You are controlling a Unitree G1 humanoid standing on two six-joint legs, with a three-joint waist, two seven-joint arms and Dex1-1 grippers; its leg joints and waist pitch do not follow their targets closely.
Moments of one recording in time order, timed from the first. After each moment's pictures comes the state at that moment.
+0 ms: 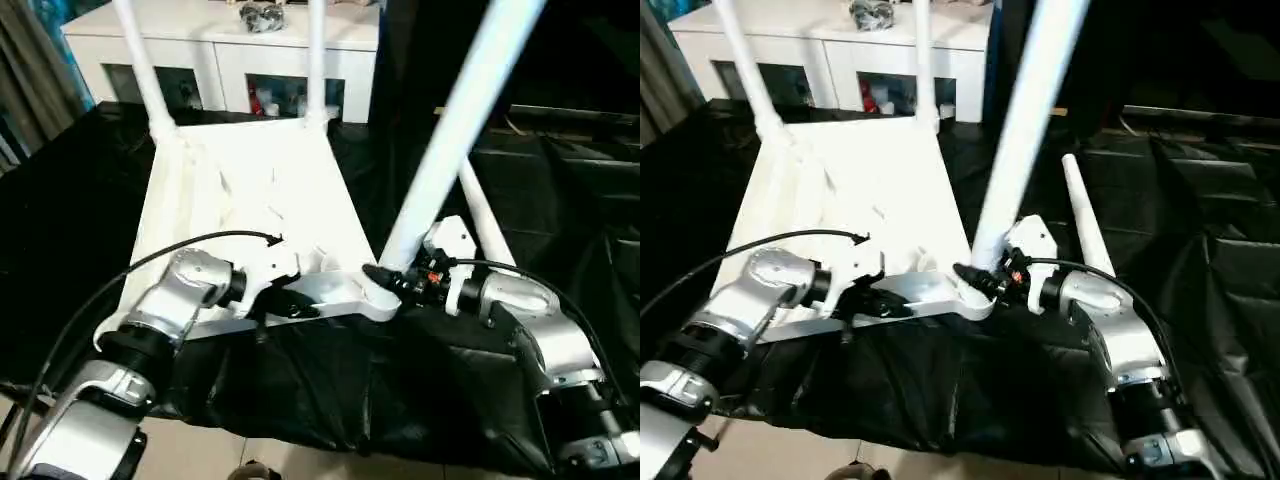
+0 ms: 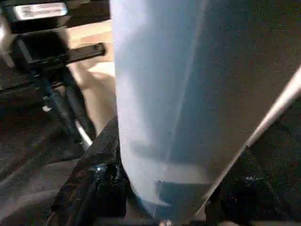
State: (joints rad) left arm -0.64 0.42 -0.35 0.64 -0.01 0.07 -1.28; right arm -0.39 -0.38 0.16 0.28 0.22 0.21 0.95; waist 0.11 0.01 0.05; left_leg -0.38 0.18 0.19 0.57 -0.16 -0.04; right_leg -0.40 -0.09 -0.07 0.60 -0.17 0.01
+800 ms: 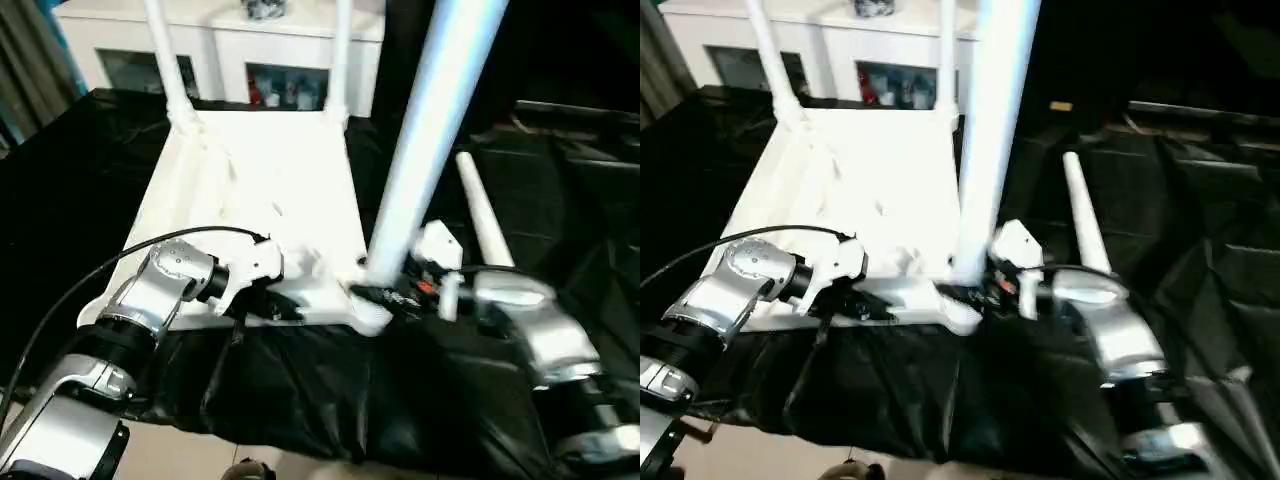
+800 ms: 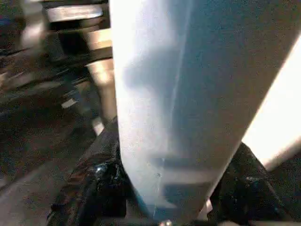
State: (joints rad) left arm -0.65 0.43 -0.32 0.63 0.01 0.11 -1.26; right arm -0.43 -0.30 0.15 0.33 0.20 0.17 0.88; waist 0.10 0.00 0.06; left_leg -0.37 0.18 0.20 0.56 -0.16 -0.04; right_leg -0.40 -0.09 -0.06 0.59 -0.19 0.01
